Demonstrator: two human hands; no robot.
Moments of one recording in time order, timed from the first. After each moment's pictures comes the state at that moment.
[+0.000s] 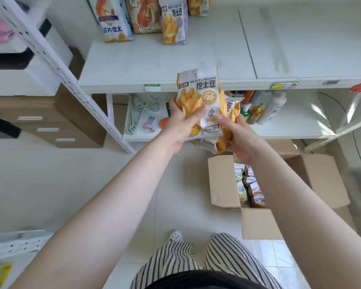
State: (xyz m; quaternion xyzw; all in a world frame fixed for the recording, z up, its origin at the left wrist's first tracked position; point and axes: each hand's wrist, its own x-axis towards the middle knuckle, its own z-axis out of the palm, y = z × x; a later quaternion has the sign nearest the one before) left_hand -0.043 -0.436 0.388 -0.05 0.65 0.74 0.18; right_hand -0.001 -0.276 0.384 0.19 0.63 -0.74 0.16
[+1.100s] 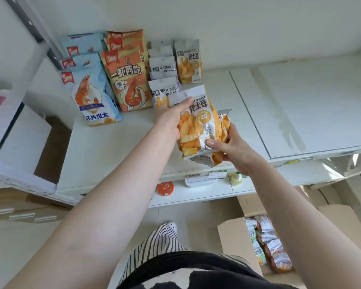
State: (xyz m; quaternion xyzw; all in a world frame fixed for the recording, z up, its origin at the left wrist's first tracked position) left_hand -0.385 -0.411 0.450 -0.16 0.56 0.79 0.18; right_hand -0.286 -0.261 0.404 0.14 0.68 -0.71 0.09
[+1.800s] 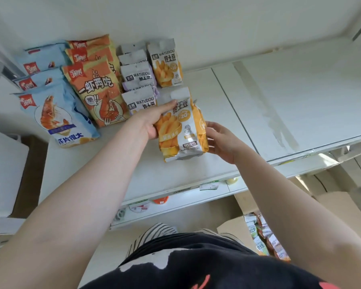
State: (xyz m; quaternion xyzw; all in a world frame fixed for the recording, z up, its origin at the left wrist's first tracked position) left_hand -0.470 -0.394 0.434 -0.13 0.64 0.64 0.40; right_hand -0.359 -0.214 0.362 0.20 0.60 -0.76 0.12
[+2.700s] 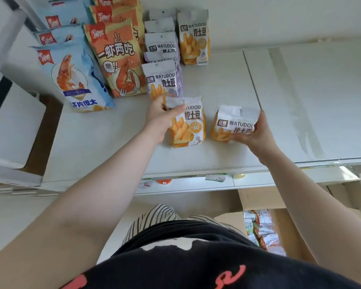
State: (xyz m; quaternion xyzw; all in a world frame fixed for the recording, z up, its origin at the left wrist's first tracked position) left_hand -0.436 -0.419 0.370 -0.05 0.72 0.69 0.11; right_hand -0.340 -0.171 0.339 0.13 0.74 -0.66 -0.03
